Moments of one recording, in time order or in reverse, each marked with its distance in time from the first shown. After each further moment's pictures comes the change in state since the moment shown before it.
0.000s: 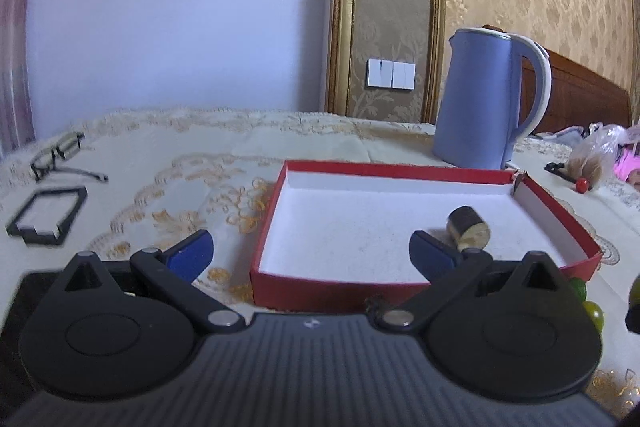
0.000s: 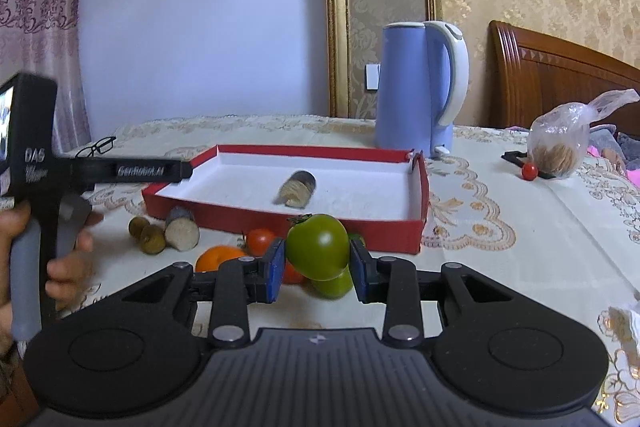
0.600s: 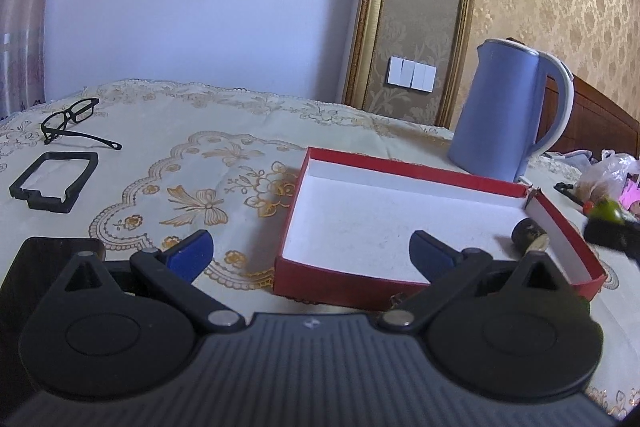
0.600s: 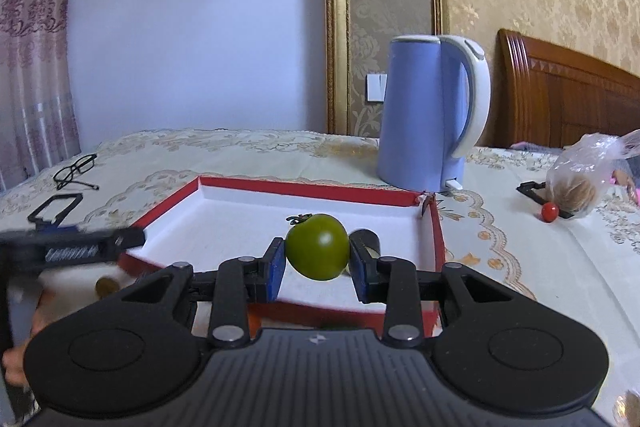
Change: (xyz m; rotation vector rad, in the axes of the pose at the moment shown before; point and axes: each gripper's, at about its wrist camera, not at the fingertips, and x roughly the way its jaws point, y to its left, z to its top) left arm 0.002 0.020 -0.002 -0.094 0.025 0.019; right arm 0.068 -0.008 0.055 0.015 0.017 -0.012
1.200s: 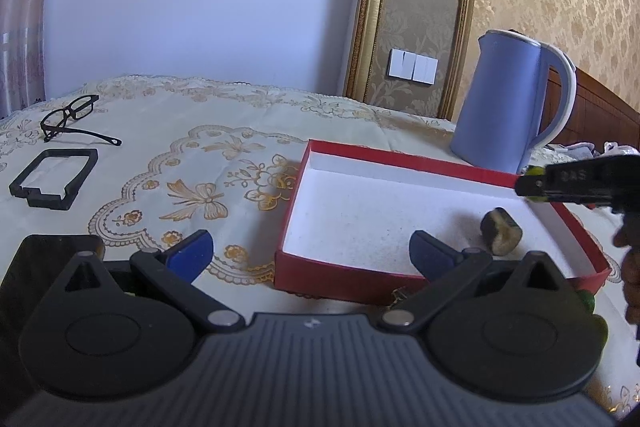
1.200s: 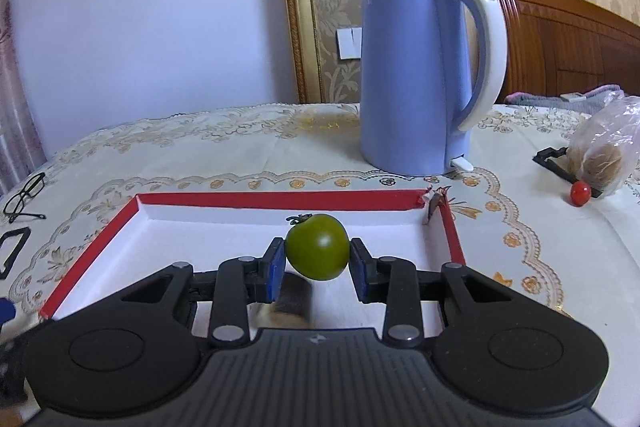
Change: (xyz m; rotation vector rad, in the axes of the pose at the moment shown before) left arm 0.003 -0.002 -0.001 0.009 0.020 0.006; right arm 0.099 -0.017 0.032 0.102 0.135 -0.056
